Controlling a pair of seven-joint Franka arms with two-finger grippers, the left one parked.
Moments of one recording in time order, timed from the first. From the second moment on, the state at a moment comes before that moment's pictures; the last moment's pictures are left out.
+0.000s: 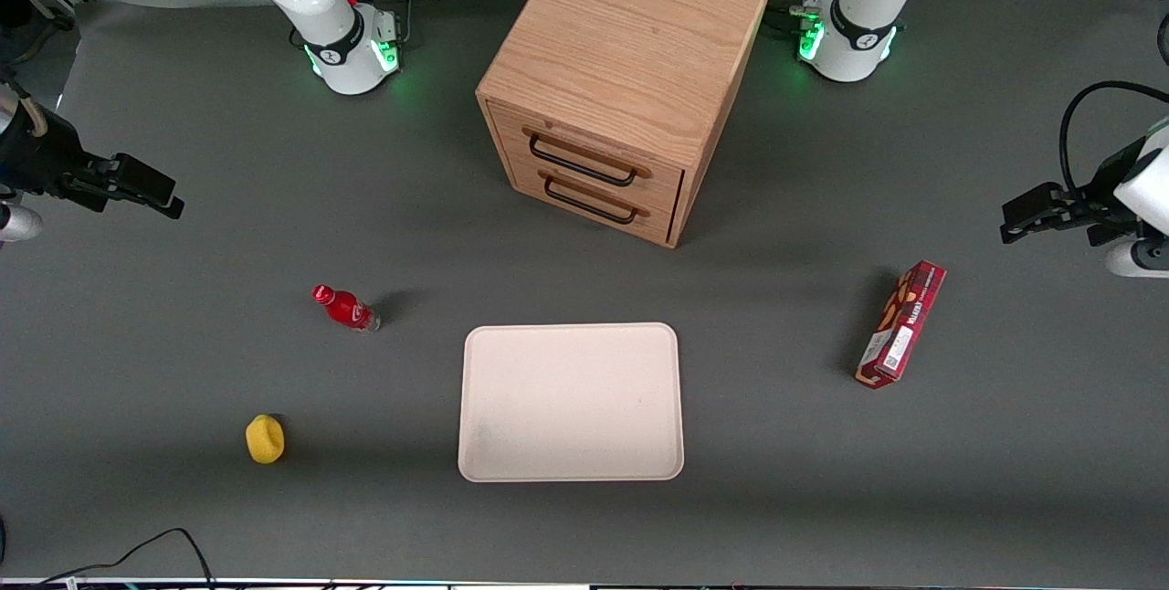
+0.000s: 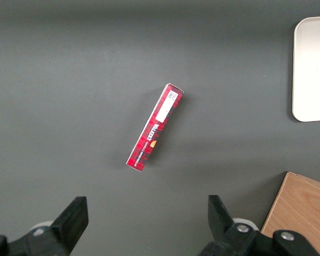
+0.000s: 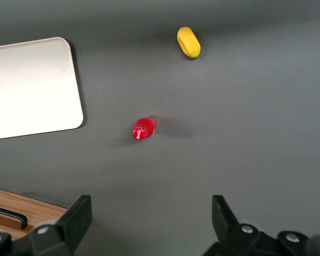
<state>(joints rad) -0.17 0.06 0.24 -1.45 0.00 1.51 0.21</state>
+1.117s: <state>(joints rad) 0.01 0.18 0.49 -1.48 0.18 1.69 0.02</state>
